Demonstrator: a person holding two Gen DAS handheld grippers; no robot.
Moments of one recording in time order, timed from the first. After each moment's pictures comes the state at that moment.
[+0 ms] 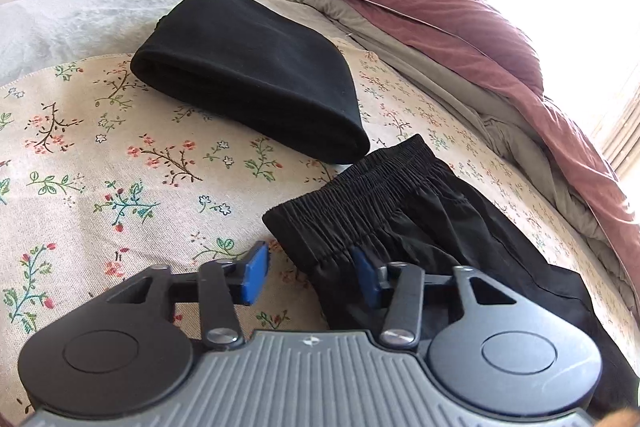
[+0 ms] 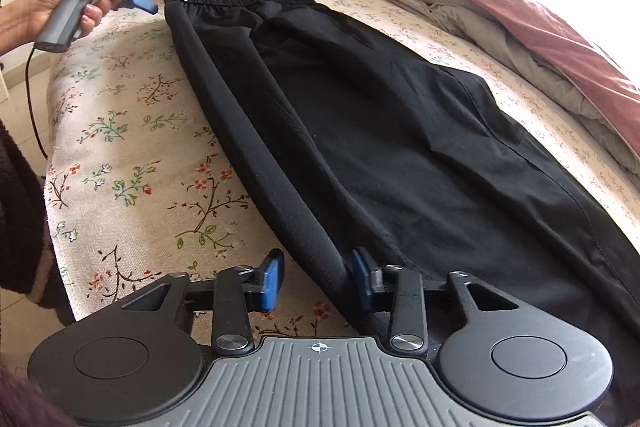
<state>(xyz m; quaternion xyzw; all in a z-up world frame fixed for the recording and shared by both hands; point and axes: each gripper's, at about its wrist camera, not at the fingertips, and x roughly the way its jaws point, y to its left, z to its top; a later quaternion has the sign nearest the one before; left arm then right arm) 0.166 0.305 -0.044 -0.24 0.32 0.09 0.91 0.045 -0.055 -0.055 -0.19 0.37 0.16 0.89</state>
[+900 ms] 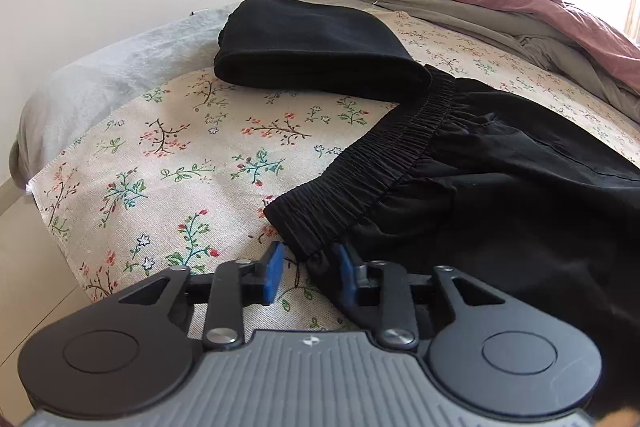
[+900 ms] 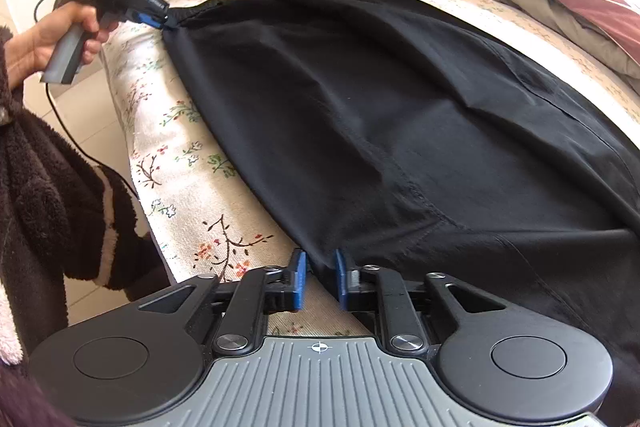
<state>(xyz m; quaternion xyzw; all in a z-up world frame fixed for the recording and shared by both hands) 0.092 0.303 -0.035 -0.06 0.37 0.15 0.91 0.017 -0.054 -0.045 -0.12 0.41 0.19 0.88</state>
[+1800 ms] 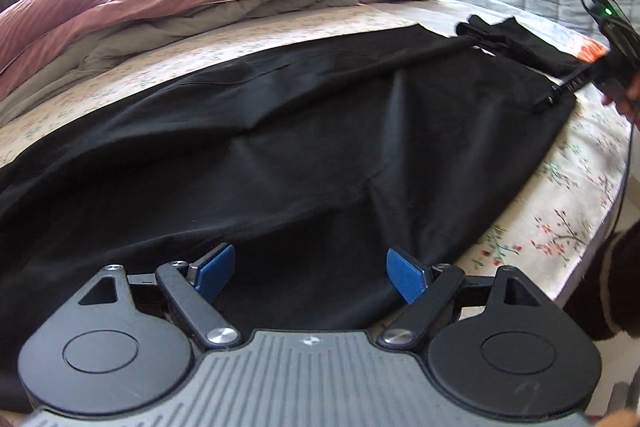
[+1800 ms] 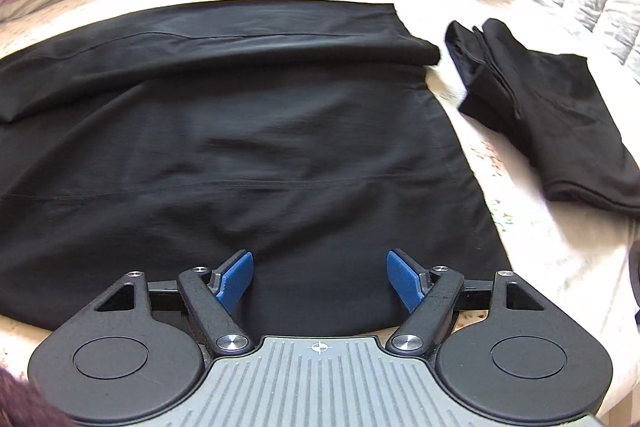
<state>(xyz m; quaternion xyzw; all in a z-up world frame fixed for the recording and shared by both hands) 0.017 0.019 -0.057 0.18 0.33 -0.35 0.86 -0.039 -0.338 -0.060 0.07 0.44 -0.23 0.87</state>
